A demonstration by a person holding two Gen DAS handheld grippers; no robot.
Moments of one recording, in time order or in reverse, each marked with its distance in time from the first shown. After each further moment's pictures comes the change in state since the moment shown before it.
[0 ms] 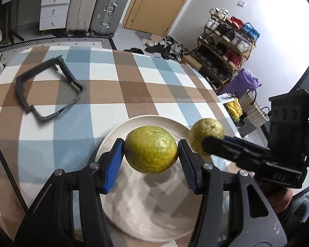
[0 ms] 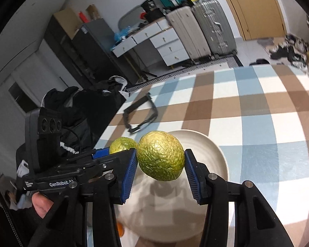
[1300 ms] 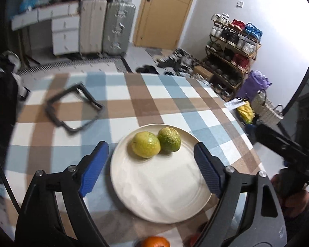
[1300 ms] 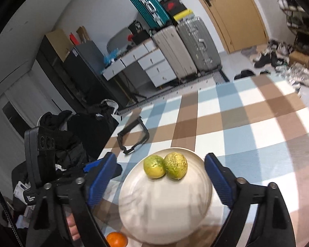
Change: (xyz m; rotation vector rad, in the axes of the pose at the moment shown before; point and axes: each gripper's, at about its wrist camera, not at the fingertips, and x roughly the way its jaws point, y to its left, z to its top) left arm -0.077 -0.041 -0.020 0.087 -0.142 0.171; right arm -0.071 0.018 -0.012 0.032 -0.213 -0.074
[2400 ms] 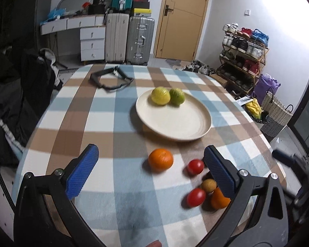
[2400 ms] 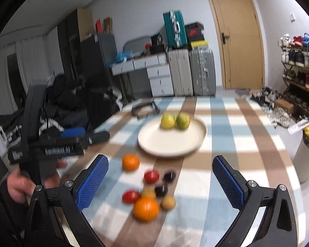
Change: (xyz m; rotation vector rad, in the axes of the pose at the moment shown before) left arm -0.144 -0.022 -0.167 -0.041 -0.094 0.141; right arm -0.133 0.084 -0.178 -0.299 -0.044 -0.141
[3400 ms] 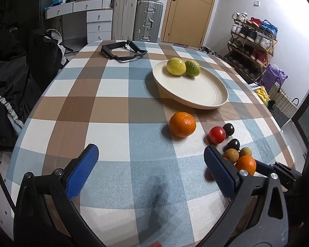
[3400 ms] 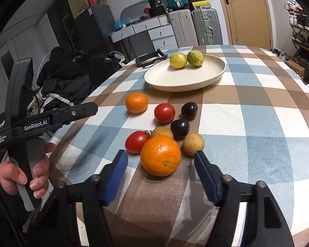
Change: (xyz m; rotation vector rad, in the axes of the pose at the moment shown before) left arm 0.028 0.032 -0.038 -0.029 0.113 0.031; right arm 0.062 0.006 -0.059 0.089 0.228 0.072
